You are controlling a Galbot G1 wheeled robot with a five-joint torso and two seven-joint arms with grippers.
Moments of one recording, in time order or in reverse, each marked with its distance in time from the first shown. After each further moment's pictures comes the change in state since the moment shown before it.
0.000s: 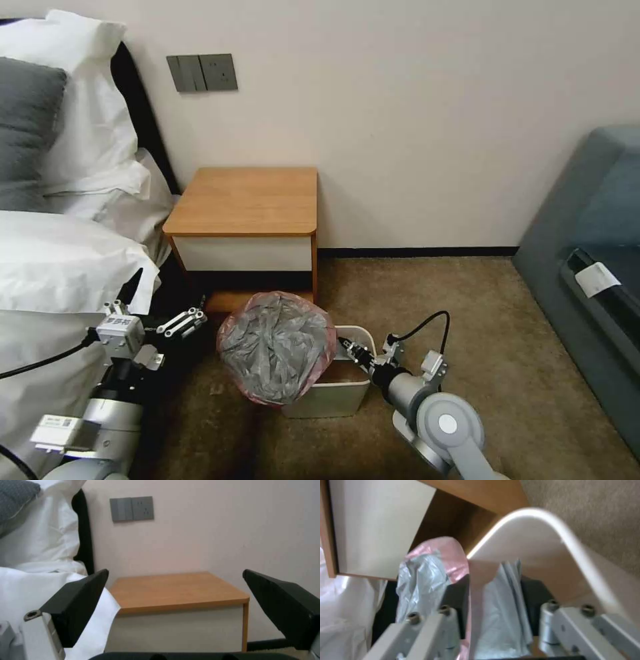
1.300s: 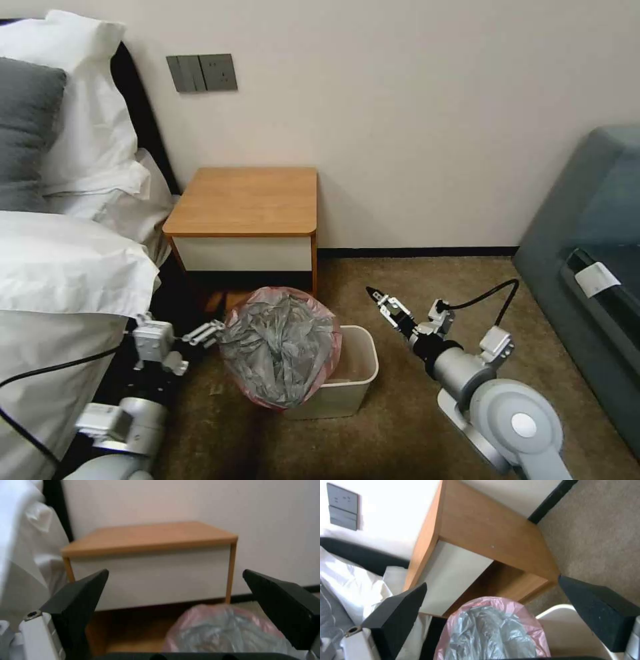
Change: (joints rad) left arm -0.028 0.050 0.167 0.099 0.101 0.119 -0.085; right arm -0.053 -0.050 0.188 0.306 0.116 -0.004 0.108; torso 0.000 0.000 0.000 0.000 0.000
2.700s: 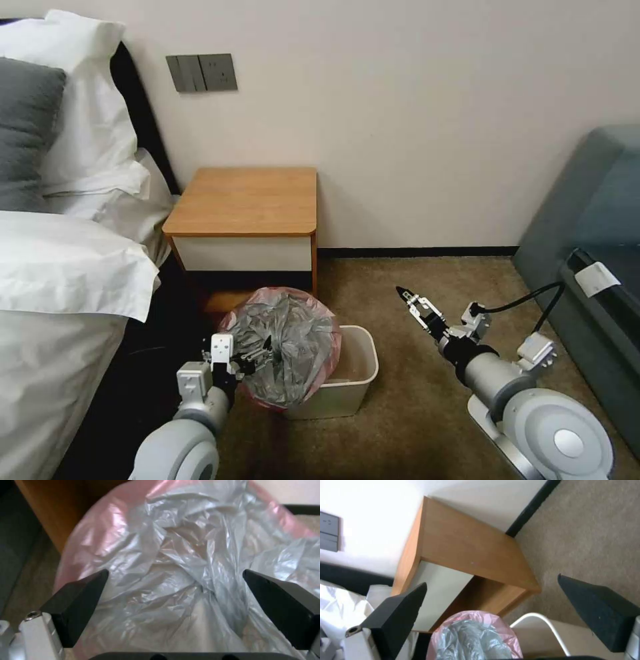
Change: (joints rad) left arm -0.237 0.107 0.278 0.106 -0.263 0.537 -0.379; right arm -0.050 0.015 0.095 0.060 0.051 -0.010 0.110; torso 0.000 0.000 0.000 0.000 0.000
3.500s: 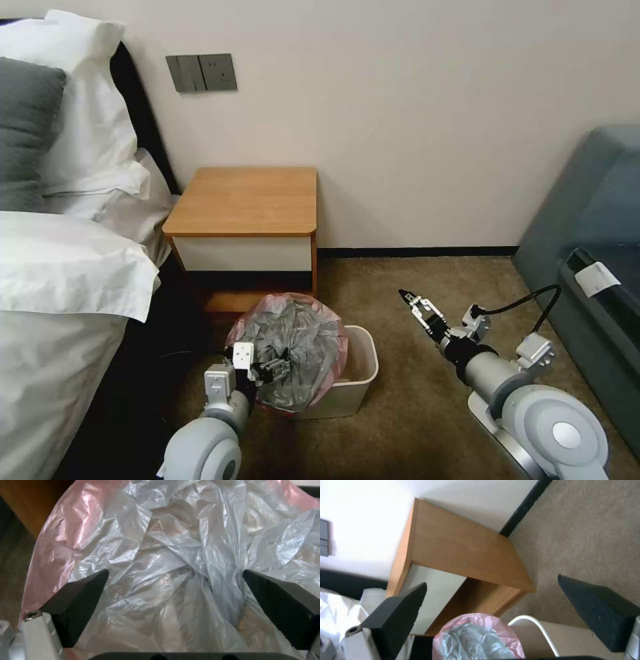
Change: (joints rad) left arm -0.008 -0.038 0.079 0.053 0.041 -0.006 -0.005; right arm 0.007 -0.004 0.014 -0.027 0.014 -0.002 0.000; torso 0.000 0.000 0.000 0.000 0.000
